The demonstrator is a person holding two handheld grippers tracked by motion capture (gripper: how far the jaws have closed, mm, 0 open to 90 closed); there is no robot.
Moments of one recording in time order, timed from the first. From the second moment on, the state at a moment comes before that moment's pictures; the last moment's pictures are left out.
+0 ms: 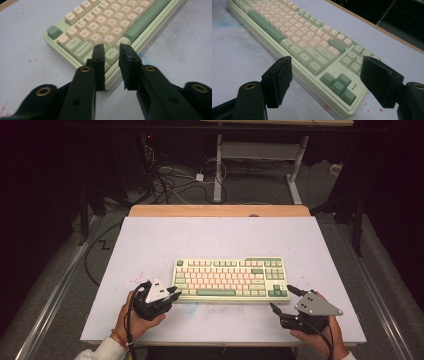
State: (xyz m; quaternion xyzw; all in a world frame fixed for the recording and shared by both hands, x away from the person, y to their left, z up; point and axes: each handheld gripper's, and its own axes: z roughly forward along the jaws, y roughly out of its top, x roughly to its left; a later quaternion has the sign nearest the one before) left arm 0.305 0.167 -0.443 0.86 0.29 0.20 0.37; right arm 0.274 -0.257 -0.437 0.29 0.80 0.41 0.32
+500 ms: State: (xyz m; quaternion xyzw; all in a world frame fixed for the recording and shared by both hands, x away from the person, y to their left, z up) left arm 0.338 0.123 -0.428 0.89 0.26 0.18 0.34; right arm 0.277 -0.255 -0.444 0.28 0.81 0.40 0.32
